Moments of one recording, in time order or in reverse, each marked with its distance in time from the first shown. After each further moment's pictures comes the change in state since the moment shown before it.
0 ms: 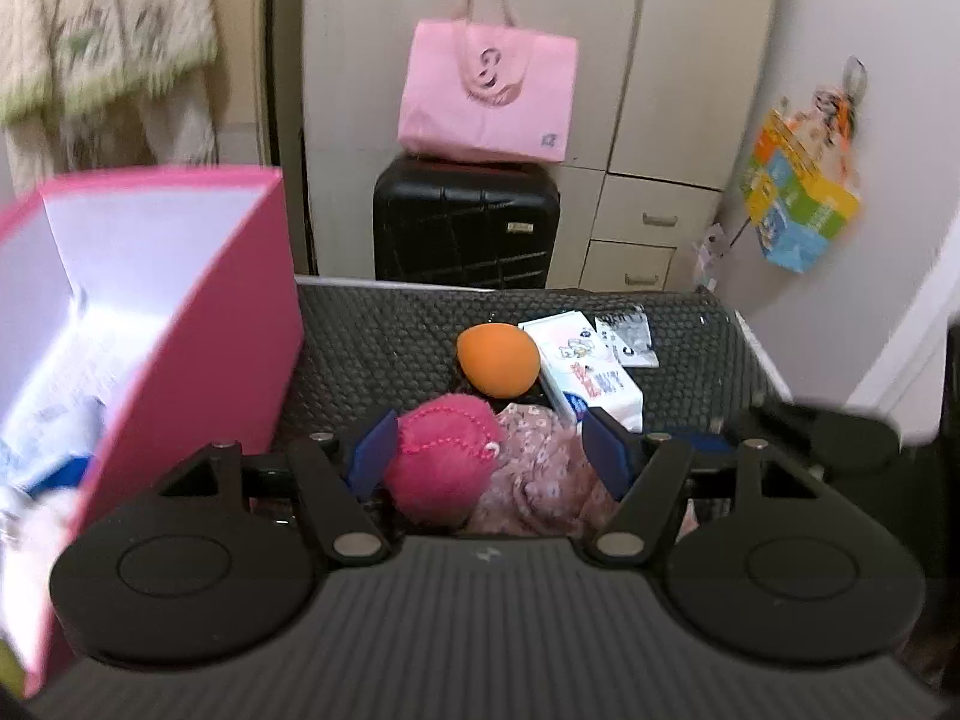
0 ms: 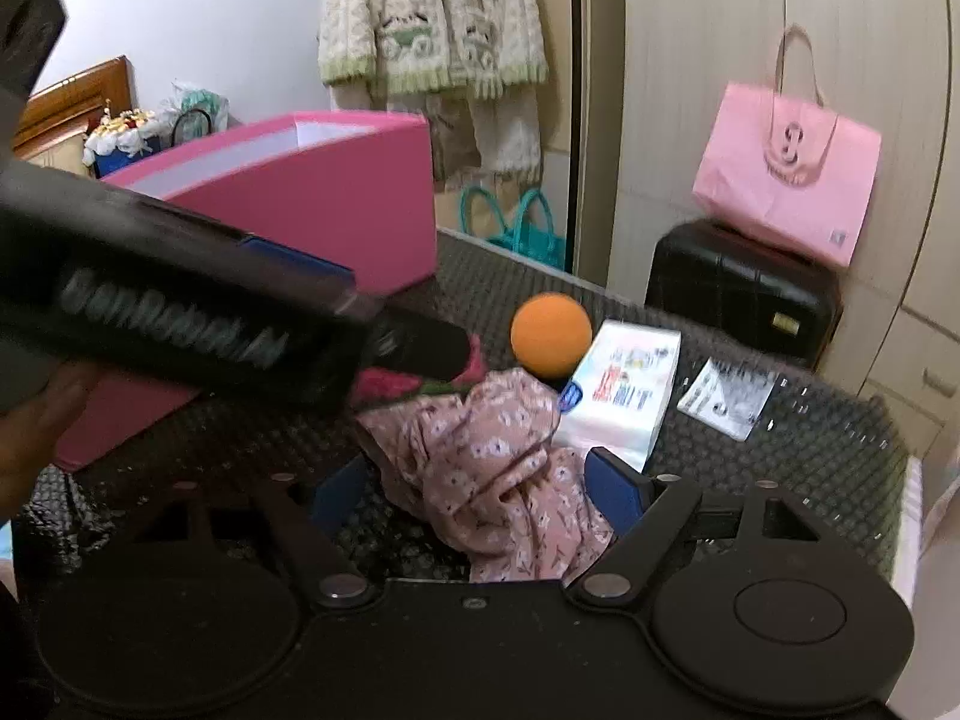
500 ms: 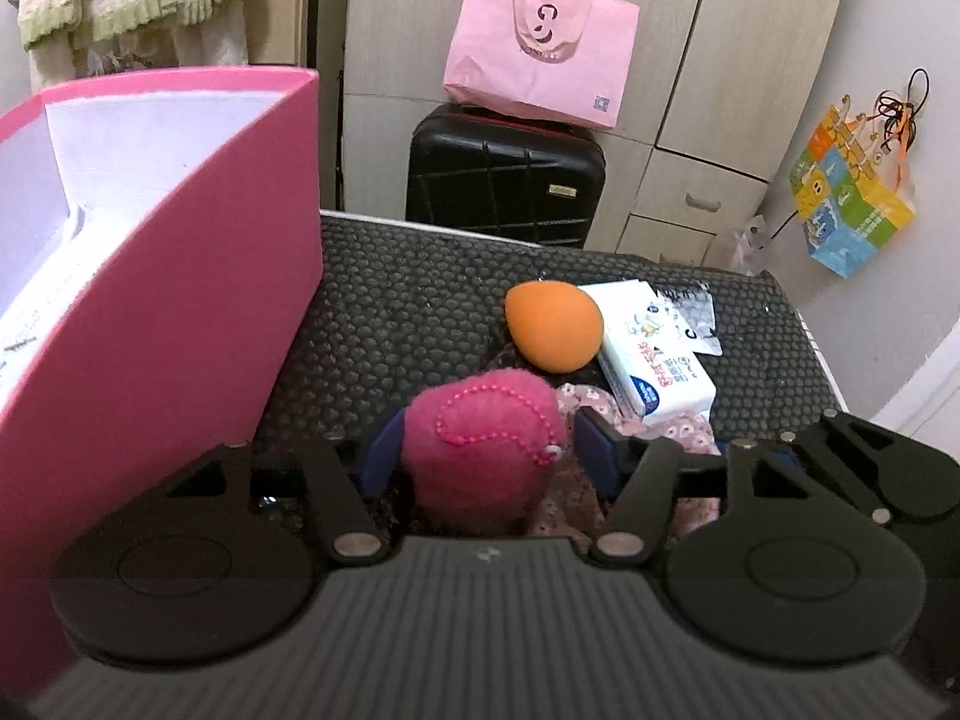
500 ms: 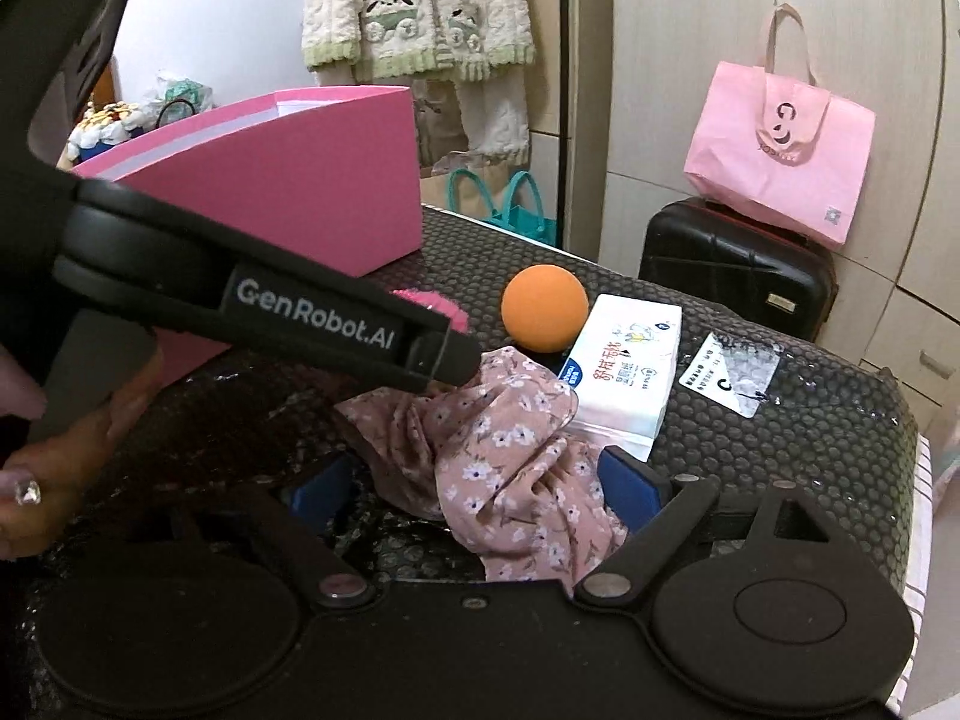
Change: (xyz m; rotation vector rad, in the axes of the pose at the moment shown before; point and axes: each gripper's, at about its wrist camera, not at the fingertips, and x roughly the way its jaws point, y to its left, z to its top) left arm 0.037 0.015 -0.012 -0.082 0.074 0.043; right arm 0.009 0.001 -0.006 0.009 0.015 -0.028
